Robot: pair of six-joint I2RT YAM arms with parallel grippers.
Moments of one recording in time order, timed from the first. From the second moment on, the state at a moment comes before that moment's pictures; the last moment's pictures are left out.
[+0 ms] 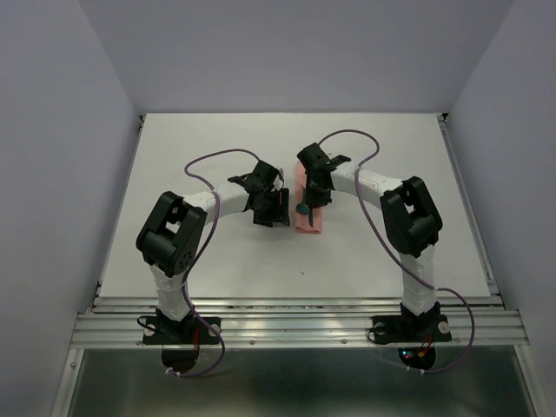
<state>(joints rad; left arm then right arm) -0.59 1.84 1.17 -0.40 0.19 -0.52 0.57 2.07 1.56 -0.66 0.19 0.65</state>
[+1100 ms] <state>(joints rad) -0.59 1.85 1.18 -0.41 0.19 -0.51 0.58 2.00 1.46 -0.64 0.17 0.65</state>
